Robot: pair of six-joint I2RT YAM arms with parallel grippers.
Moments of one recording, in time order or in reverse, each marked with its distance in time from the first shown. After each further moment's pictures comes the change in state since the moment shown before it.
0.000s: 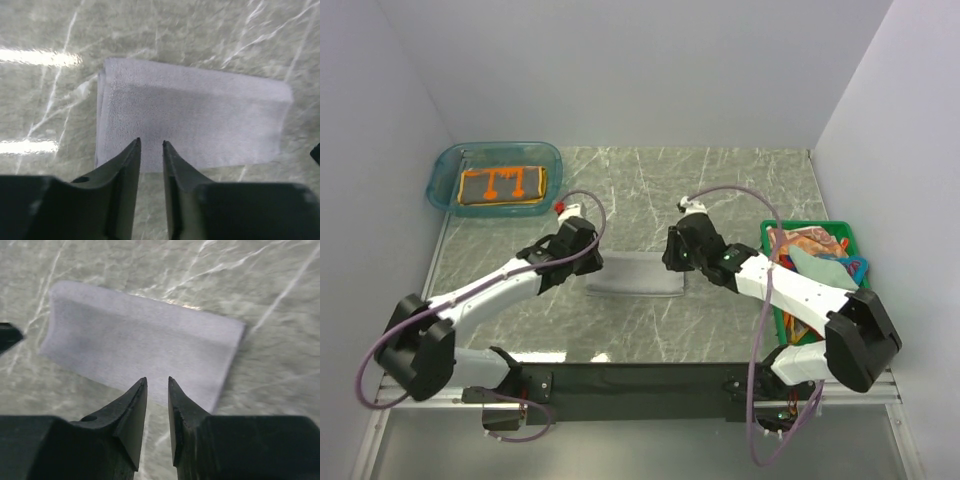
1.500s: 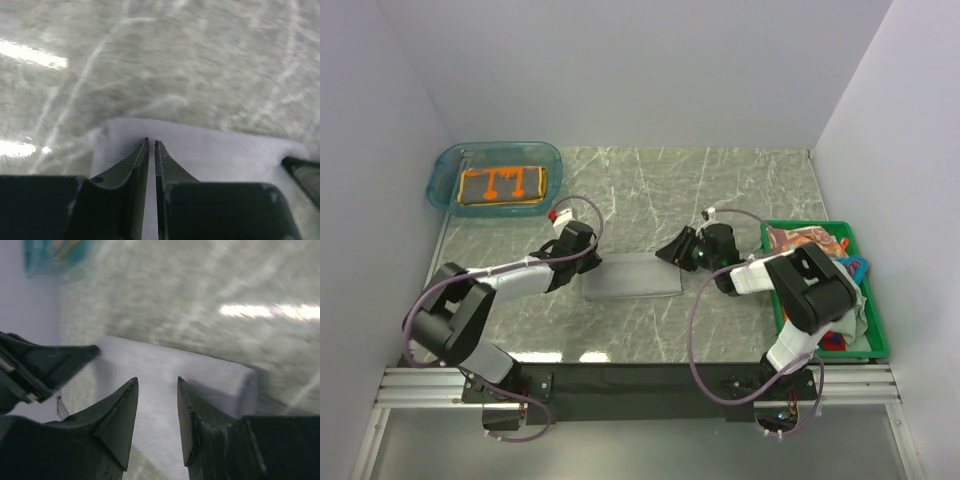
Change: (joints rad) left arm 0.079 0.222 -0.108 0.357 -0.023 -0.107; right arm -0.277 0.340 -0.314 0.937 -0.480 0.357
